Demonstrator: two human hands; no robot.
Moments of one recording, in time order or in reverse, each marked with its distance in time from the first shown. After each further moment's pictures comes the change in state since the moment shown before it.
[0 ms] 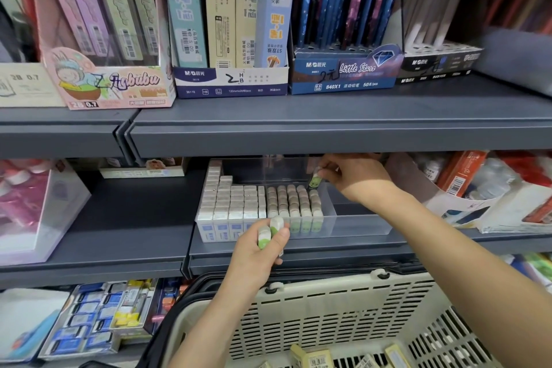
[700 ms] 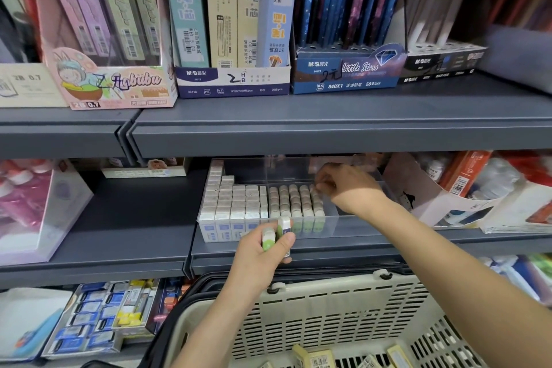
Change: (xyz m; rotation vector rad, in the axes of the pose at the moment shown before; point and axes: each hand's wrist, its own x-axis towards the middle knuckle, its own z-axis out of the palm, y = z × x) left_hand -0.002 0.005 0.002 -0.047 -0.014 -0.038; right_hand -0.003 -0.007 0.019 0.058 -0.136 0.108
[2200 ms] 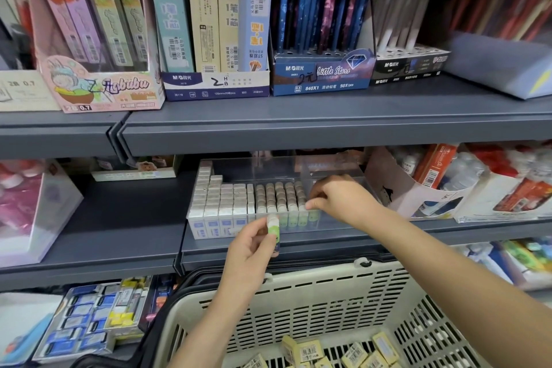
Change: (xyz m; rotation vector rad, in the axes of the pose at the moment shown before) left_hand -0.020 0.000 0.011 0.003 0.065 0.123; right_hand -0.035 0.006 -0.008 -0.027 -0.124 -0.084
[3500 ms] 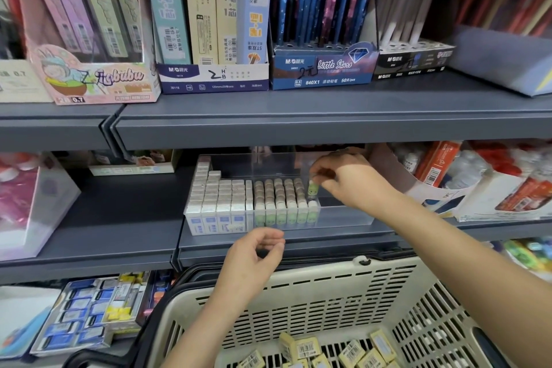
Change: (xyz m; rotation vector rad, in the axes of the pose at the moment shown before) left_hand 0.004 -0.018 -0.006 0.366 -0.085 0.008; right_hand -0.004 0.002 -0.022 0.093 0.251 -0.110
